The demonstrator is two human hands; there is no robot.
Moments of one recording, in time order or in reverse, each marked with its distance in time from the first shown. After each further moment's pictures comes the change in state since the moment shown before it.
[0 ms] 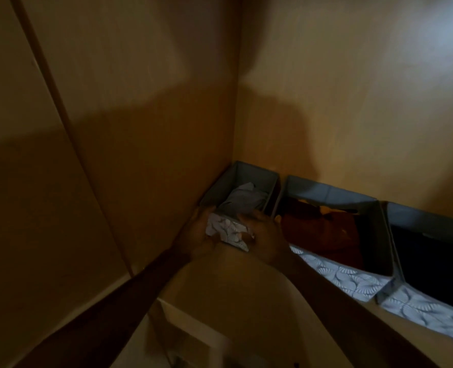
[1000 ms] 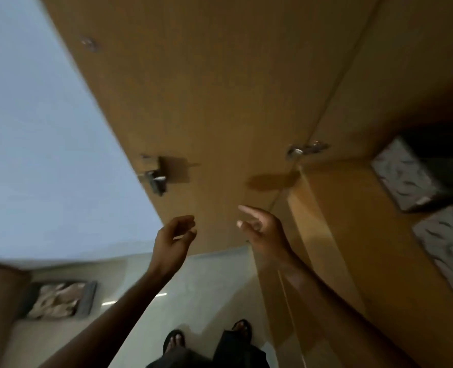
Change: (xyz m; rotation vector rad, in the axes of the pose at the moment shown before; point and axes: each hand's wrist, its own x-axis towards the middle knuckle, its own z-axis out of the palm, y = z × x) left_hand -0.485 0.001 0.086 -0.494 1.091 -0.798; right_hand -0.231 -0.190 0.101 0.711 -0.751 -0.345
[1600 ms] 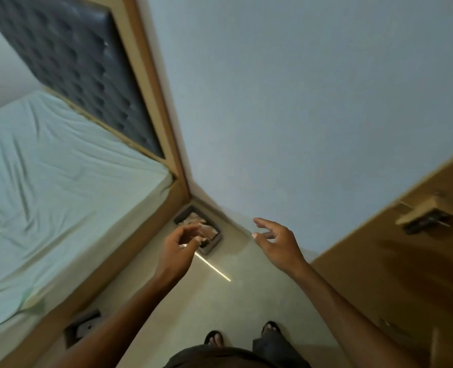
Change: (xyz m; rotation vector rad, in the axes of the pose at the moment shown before) left_hand -0.193 -0.127 -0.365 -0.020 0.726 -0.250; right_hand -0.055 -0.159 0.385 -0.119 -0.675 -0.220
